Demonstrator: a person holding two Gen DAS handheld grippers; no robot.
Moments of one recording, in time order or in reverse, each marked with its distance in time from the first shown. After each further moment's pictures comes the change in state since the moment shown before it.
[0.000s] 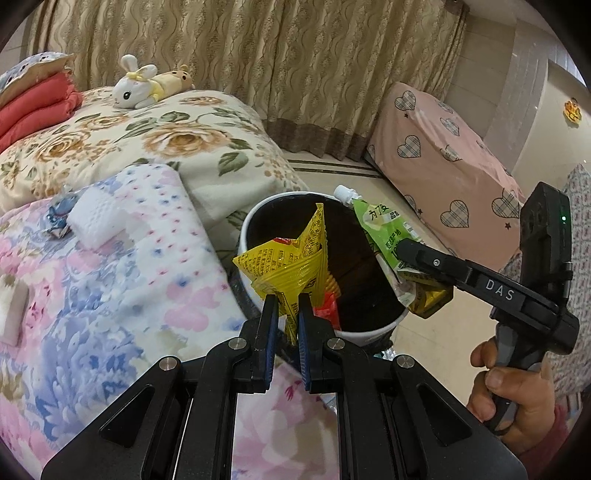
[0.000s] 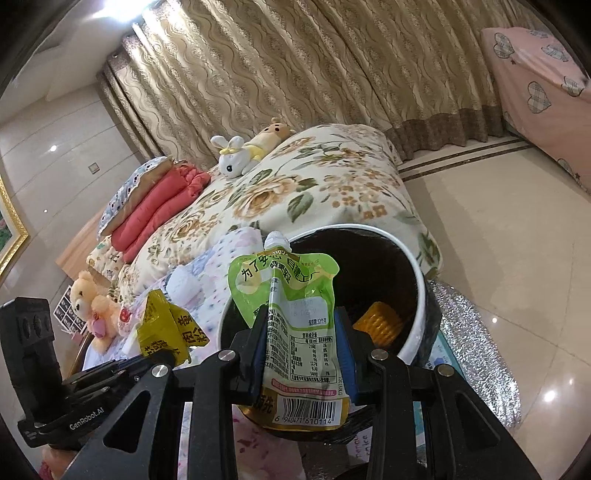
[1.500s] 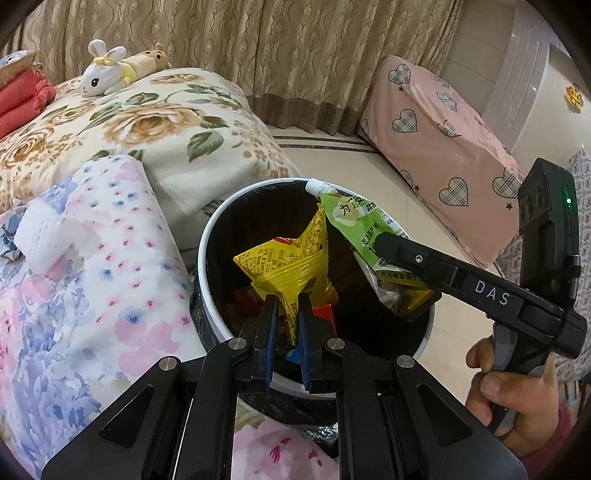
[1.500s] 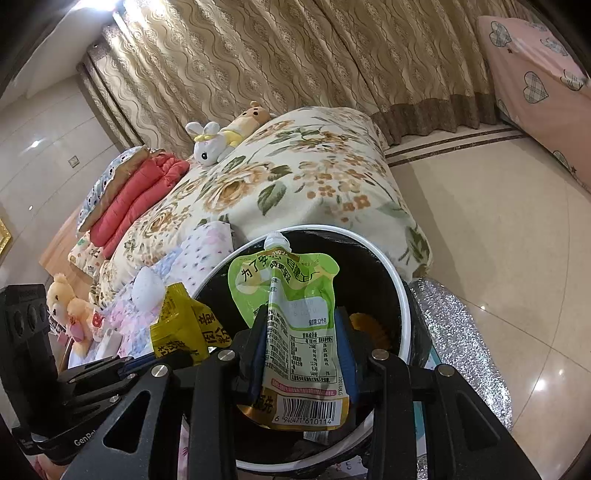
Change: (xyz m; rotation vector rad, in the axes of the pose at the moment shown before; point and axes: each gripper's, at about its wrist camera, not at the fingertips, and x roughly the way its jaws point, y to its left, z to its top) left arm 0.061 -0.016 0.023 0.036 0.109 -0.028; right arm 0.039 -0.024 0.018 0.019 0.067 -0.050
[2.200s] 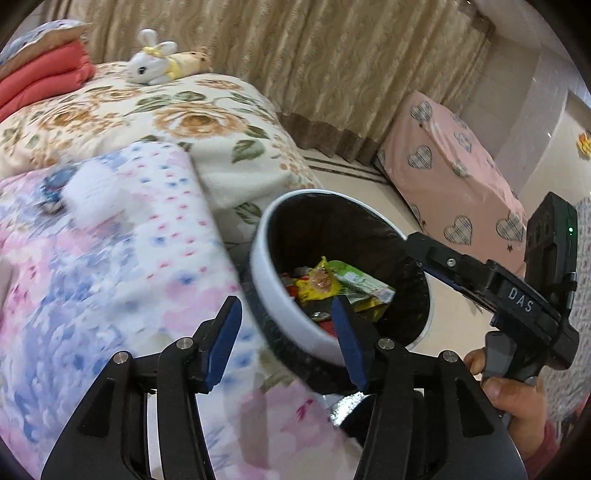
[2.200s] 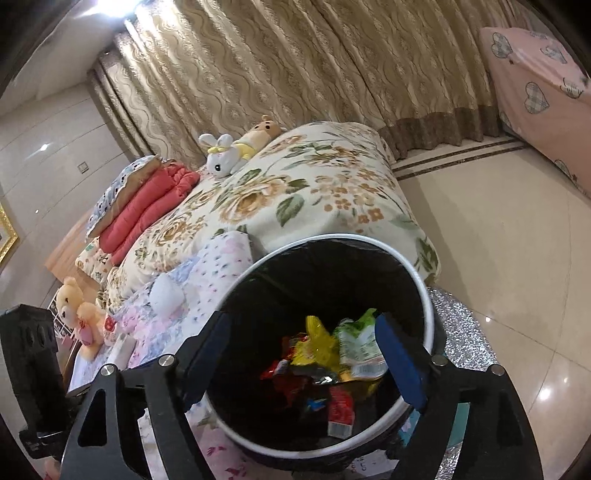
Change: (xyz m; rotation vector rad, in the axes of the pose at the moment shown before) left arm -0.045 0.039 -0.032 -0.159 -0.098 0.015; right arm -0.018 0.028 -0.009 -0.016 -0.061 0.026
